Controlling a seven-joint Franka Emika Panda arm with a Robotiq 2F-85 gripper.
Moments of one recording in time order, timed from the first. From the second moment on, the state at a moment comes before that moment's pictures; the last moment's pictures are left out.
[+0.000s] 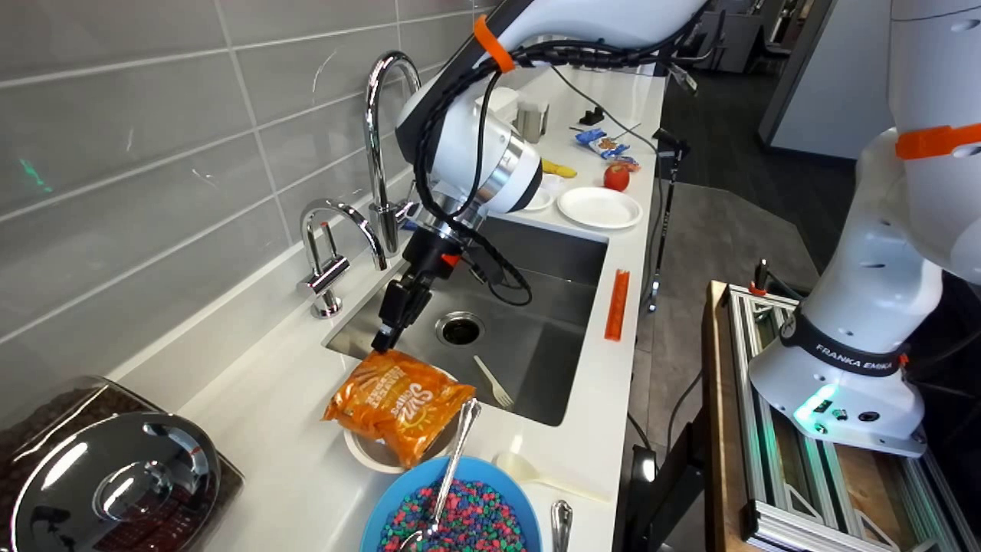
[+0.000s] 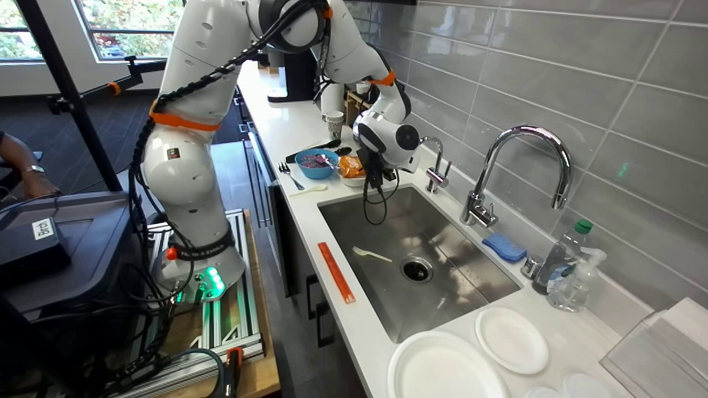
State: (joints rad) arm 0.10 0.45 0.14 -2.10 1.35 2.48 -1.07
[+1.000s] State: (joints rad) arm 0.11 0.43 0.16 -2.09 1.38 2.48 -1.10
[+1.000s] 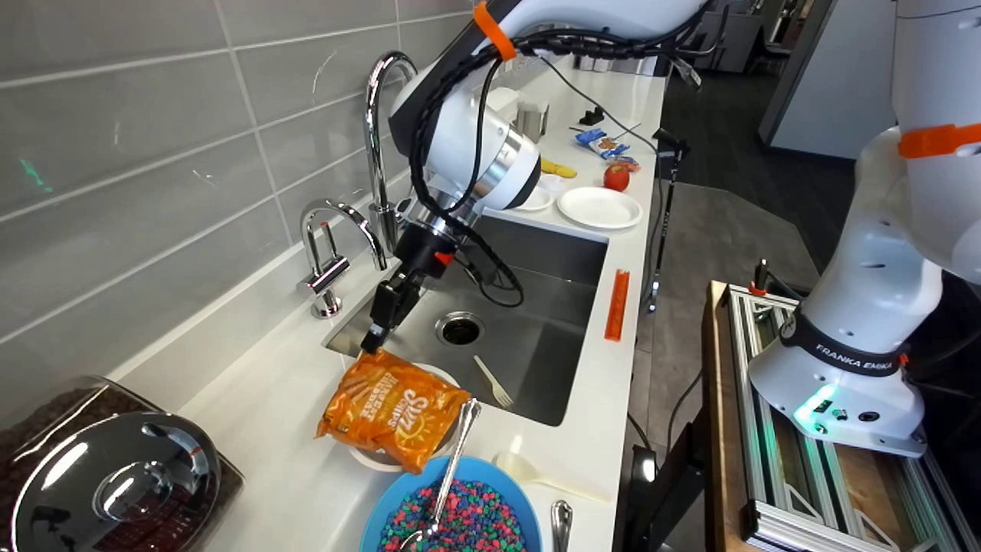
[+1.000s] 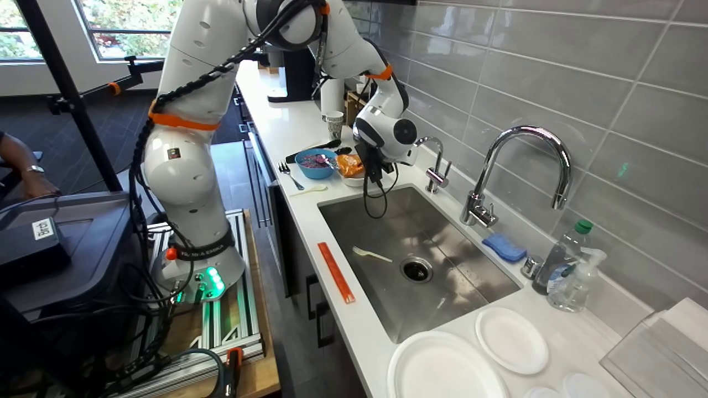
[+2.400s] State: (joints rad) arm 0.12 0.32 0.17 -2.11 1.46 2.47 -1.22
